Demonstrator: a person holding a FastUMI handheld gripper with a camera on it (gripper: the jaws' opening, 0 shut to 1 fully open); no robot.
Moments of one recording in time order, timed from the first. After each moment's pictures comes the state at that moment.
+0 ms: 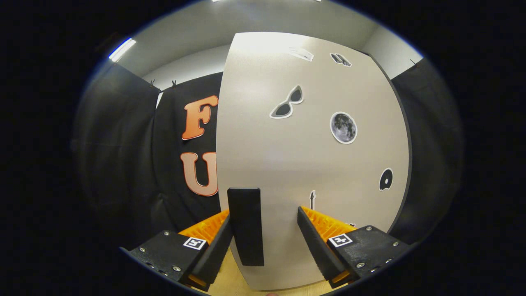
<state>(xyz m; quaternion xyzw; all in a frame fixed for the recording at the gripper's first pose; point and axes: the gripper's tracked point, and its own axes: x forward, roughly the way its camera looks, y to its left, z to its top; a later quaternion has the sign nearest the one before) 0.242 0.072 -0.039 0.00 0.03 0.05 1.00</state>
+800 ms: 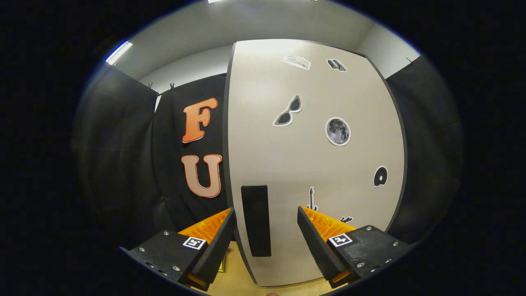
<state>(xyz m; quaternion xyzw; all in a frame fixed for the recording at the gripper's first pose) 0.227 0.074 -0.031 0.00 0.02 0.04 1.00</state>
